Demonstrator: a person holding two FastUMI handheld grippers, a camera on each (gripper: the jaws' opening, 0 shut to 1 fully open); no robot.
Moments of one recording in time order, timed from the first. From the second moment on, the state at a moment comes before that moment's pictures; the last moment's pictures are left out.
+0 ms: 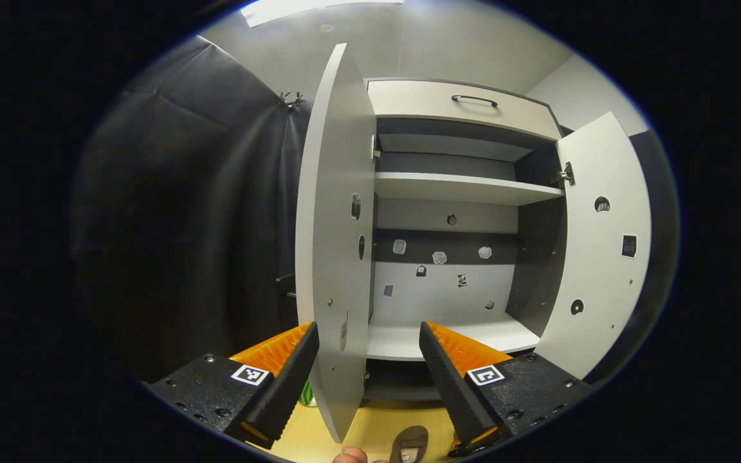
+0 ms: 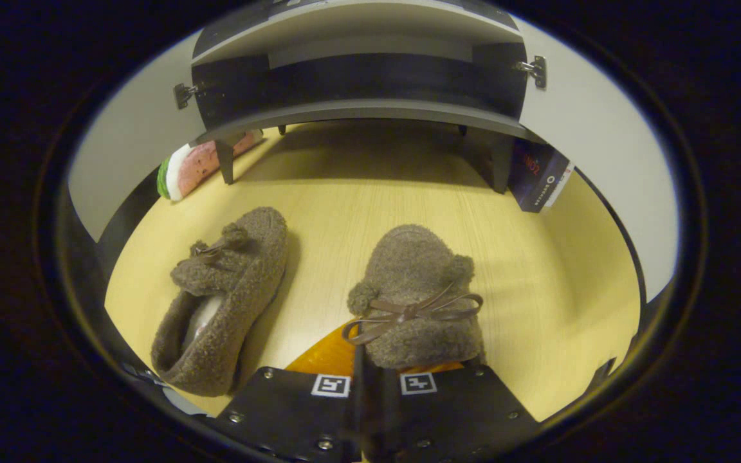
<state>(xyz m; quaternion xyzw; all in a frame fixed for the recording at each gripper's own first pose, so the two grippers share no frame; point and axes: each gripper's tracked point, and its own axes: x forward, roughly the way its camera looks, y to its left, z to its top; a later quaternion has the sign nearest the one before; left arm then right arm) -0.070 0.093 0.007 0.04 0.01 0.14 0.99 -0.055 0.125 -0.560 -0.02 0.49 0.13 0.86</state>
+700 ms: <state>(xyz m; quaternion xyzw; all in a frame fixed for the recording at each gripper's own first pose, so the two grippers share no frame) -0.057 0.071 -0.015 0.03 0.02 0.10 0.99 -0.028 0.118 -0.473 -0.01 0.42 0.14 0.90</state>
